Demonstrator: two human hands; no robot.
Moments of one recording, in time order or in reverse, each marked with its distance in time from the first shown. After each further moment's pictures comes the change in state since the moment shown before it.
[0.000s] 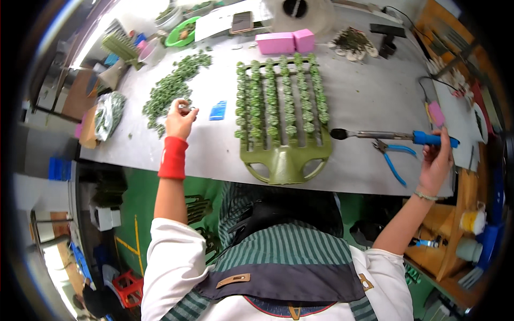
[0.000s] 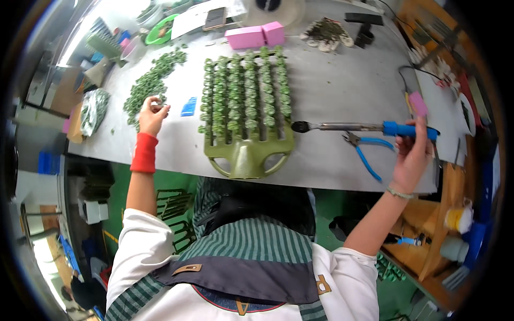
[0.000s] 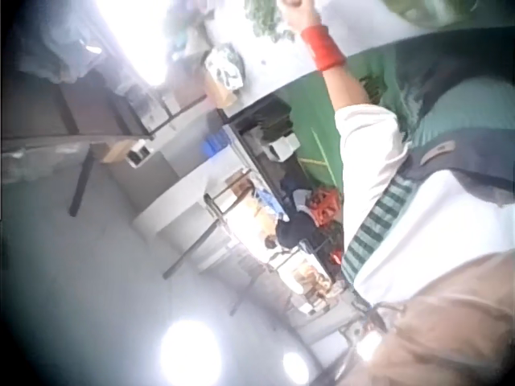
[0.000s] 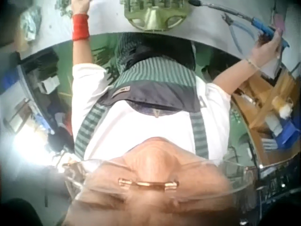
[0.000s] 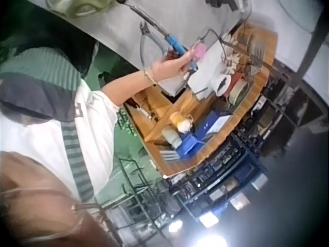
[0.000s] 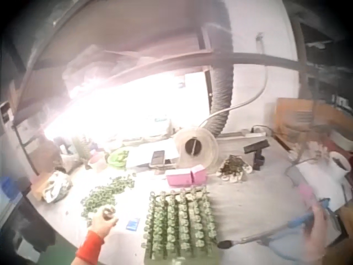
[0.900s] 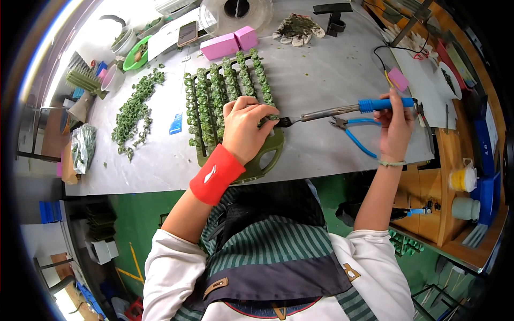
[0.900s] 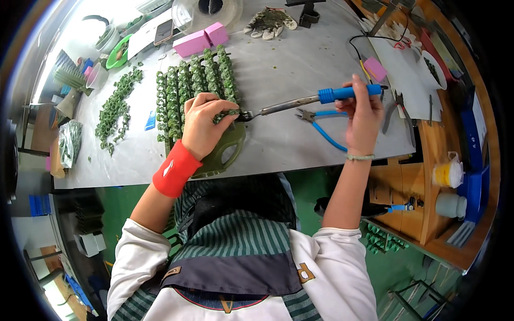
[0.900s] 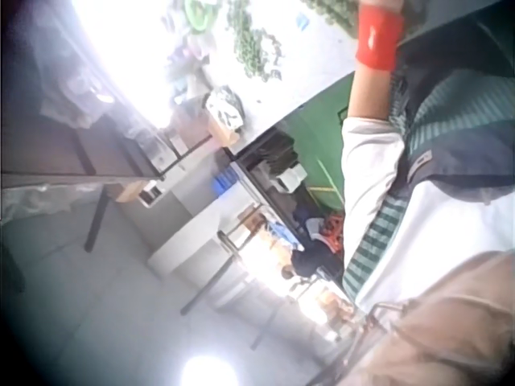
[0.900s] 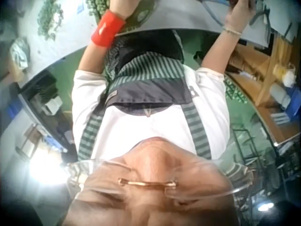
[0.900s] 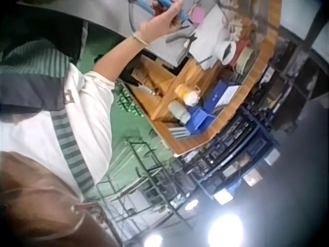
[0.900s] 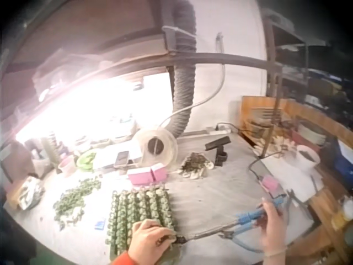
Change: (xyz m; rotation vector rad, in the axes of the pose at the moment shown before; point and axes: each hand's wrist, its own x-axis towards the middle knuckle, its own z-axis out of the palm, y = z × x) left_hand -0.125 0.215 0.156 0.117 -0.281 0.811; right_hand -0.005 0.004 -0.001 0.069 -0.030 0.028
